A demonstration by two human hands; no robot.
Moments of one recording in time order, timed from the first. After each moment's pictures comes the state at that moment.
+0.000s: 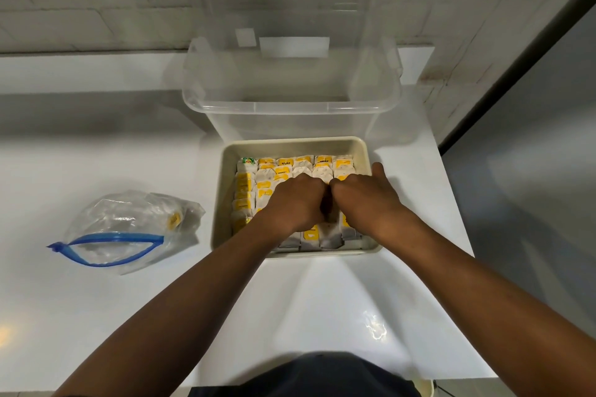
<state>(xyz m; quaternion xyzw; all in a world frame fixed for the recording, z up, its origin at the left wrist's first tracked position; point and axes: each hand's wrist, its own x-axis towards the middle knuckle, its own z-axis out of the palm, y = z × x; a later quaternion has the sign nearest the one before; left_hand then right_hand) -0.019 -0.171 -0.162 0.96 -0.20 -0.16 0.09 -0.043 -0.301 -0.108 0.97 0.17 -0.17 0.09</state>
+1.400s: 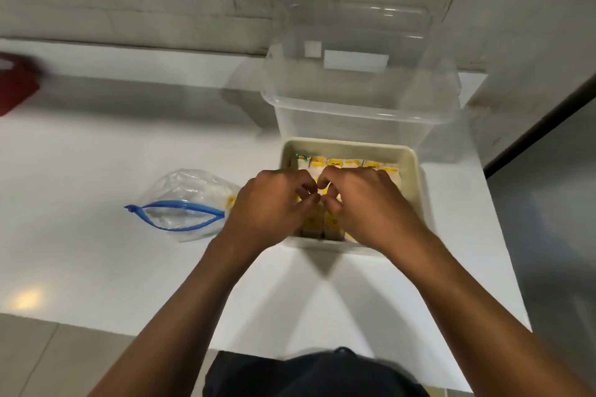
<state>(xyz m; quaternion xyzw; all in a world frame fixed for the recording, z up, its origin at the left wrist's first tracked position) -0.098 -0.060 -0.087 0.96 -0.06 0.00 0.26 -0.083 -0.226 -0.066 0.97 0.21 -0.05 -0.15</state>
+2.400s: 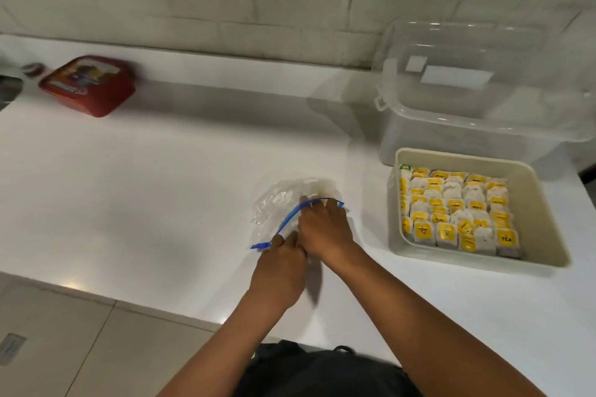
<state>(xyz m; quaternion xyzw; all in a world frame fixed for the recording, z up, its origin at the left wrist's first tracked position) -0.180 0.118 -0.172 0.98 0.00 -0.16 0.09 -0.098 0.031 -0.177 0.97 0.16 -0.16 -0.07</state>
